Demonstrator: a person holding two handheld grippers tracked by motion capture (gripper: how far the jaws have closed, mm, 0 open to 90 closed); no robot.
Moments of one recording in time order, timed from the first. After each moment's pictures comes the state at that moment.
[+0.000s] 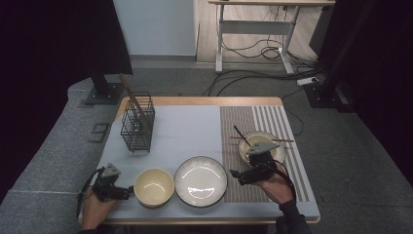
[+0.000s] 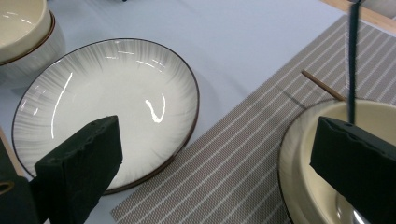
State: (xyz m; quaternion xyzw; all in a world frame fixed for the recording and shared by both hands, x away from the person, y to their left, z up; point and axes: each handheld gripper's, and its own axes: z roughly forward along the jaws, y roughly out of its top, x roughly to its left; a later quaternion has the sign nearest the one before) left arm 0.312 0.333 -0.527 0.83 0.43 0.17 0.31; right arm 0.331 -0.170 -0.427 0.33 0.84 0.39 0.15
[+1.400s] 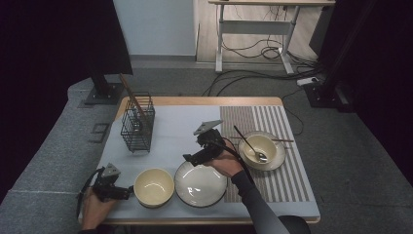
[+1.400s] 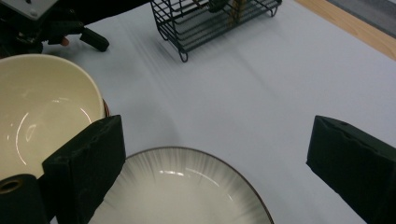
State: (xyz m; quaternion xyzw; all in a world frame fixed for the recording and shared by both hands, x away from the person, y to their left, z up) left arm 0.312 0.333 -0.527 0.83 0.43 0.17 0.31; right arm 0.390 -0.034 -0.404 0.26 0.87 0.41 0.10
